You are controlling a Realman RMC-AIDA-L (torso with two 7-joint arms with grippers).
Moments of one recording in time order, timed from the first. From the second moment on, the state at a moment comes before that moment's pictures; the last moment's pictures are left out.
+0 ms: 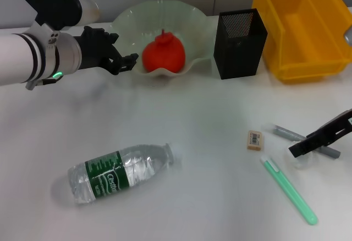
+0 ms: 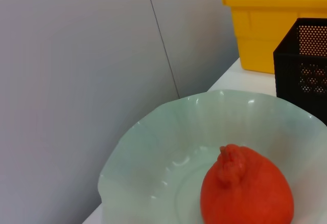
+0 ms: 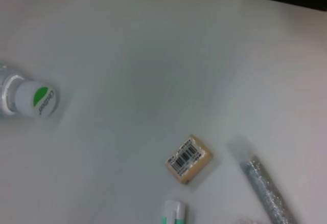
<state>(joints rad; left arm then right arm) -0.62 -2.07 1.53 0.97 2.22 0.65 -2.03 0.56 2.02 -0.90 -1.09 0.53 1.71 -0.83</state>
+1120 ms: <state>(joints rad) -0.61 -2.07 1.53 0.98 2.22 0.65 -2.03 0.58 2.02 -0.90 -1.04 0.52 1.70 -0.84</state>
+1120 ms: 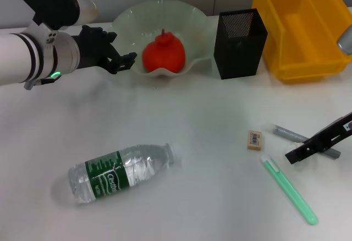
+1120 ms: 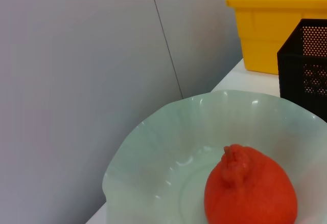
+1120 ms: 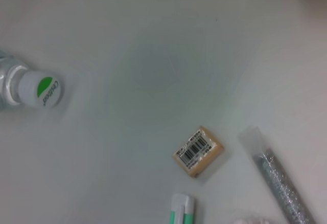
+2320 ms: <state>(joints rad) -0.61 -2.07 1.53 0.98 2.22 0.64 -2.03 0.57 2.03 -0.89 -1.06 0.51 1.68 -0.85</state>
